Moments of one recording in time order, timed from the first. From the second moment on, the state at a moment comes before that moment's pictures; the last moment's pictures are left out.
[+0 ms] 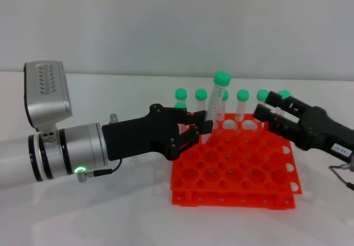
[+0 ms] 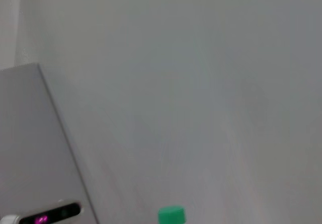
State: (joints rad) left arm -0.60 -2.08 0.94 0.46 1.55 1.44 -1.11; right arm 0.58 1.94 -1.83 -0.28 -0.39 -1.44 1.09
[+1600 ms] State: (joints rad) left arm -0.63 -2.08 0.98 0.37 1.53 1.44 -1.06; right arm 0.65 2.00 -1.82 -0.30 -0.45 -1.39 1.01
